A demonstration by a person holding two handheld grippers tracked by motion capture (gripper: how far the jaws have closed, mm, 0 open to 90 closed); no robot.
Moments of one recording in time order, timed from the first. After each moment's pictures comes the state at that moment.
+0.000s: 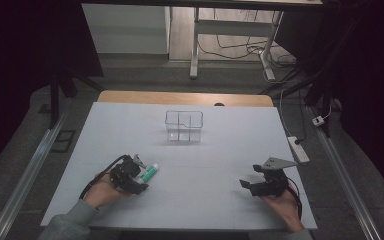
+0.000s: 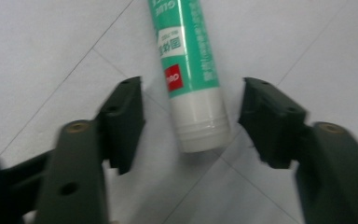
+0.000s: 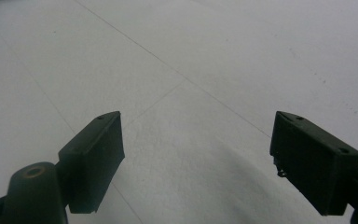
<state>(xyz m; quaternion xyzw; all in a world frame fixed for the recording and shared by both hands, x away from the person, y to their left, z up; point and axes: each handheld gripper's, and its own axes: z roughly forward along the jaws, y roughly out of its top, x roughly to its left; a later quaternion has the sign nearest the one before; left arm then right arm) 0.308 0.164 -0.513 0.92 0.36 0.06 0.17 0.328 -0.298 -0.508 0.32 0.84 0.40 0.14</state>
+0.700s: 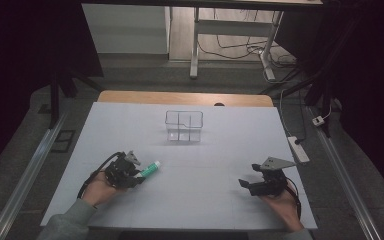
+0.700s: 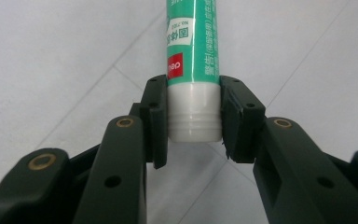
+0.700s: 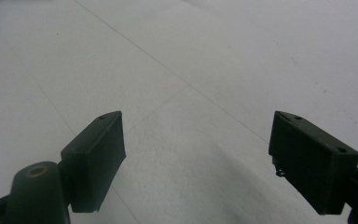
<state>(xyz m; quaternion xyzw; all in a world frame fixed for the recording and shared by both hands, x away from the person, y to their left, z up) 0.308 0.182 -0.504 0.90 0.35 0.07 0.25 0.327 -0.294 -0.507 0.31 0.84 0.41 0.15</state>
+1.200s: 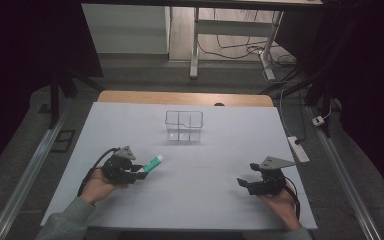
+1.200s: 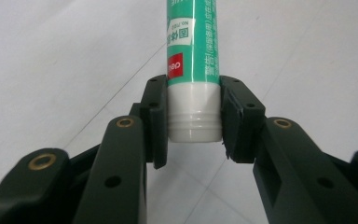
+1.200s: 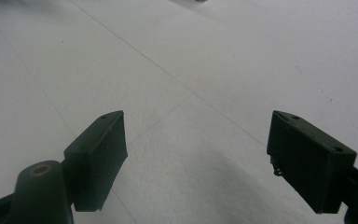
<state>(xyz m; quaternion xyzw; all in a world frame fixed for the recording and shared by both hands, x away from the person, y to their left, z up) 0.311 0.191 -0.495 0.88 0.33 0.04 0.33 0.328 -0.290 -0.505 0.31 0.84 0.41 0.15</state>
